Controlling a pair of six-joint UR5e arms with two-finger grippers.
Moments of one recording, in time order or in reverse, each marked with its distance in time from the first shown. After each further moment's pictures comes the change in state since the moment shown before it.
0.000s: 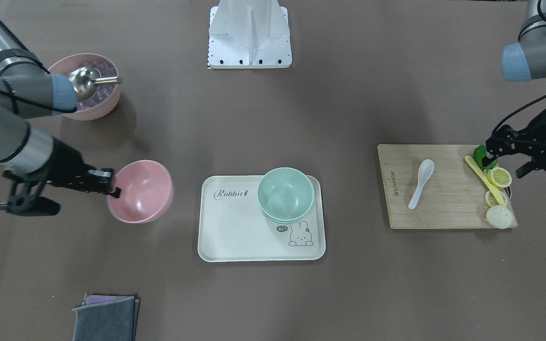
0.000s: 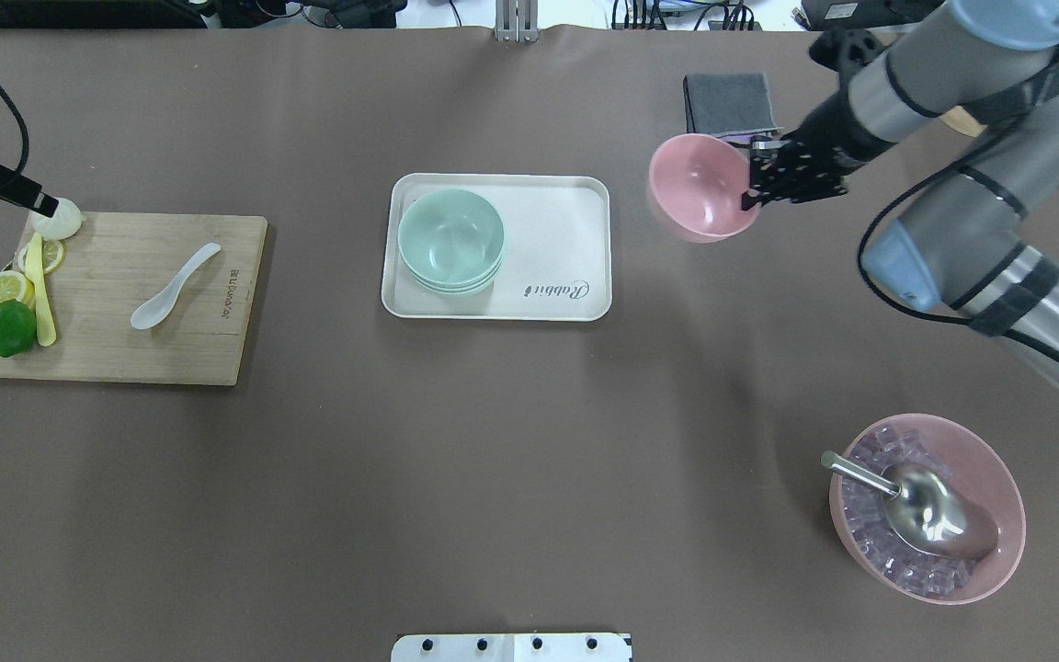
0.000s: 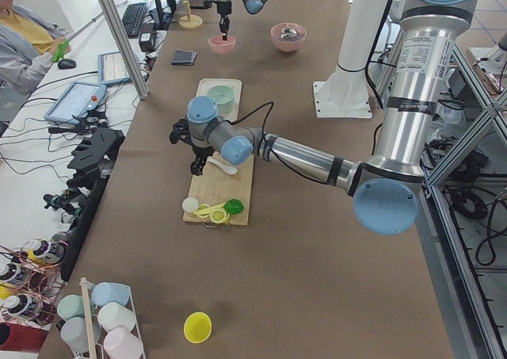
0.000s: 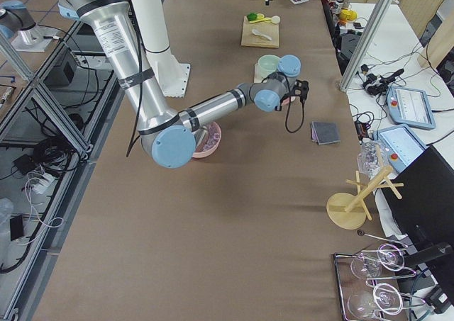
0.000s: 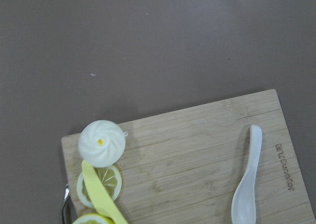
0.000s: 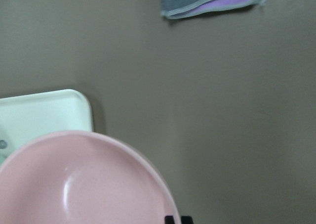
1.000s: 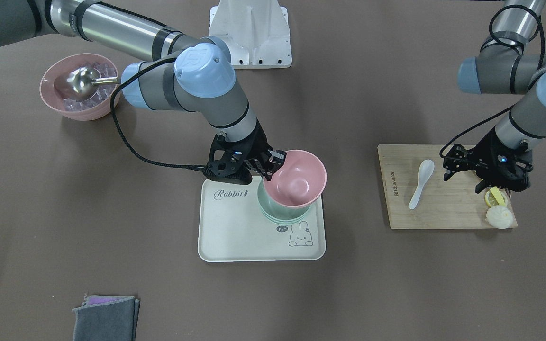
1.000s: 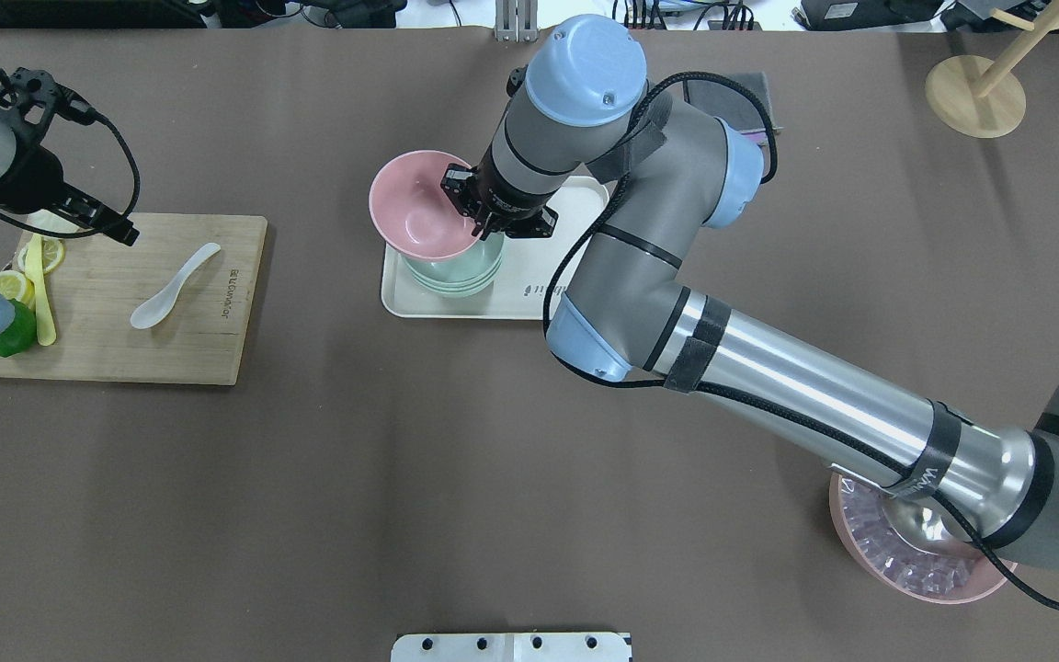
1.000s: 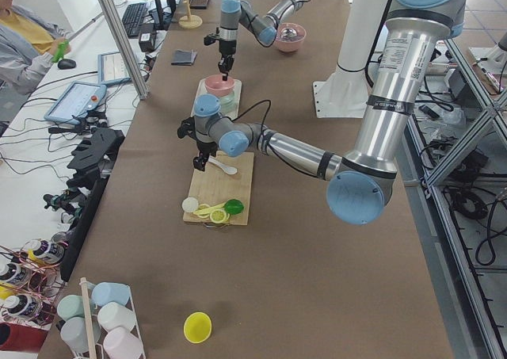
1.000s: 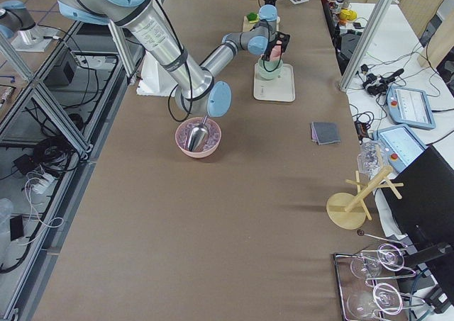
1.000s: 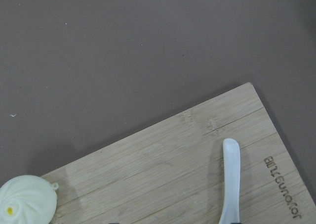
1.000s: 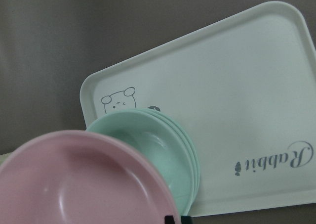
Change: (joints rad) left arm 0.136 -0.067 0.071 -0.001 0.128 0.018; right arm -0.272 0.403 -0.207 -0.112 -0.334 0.307
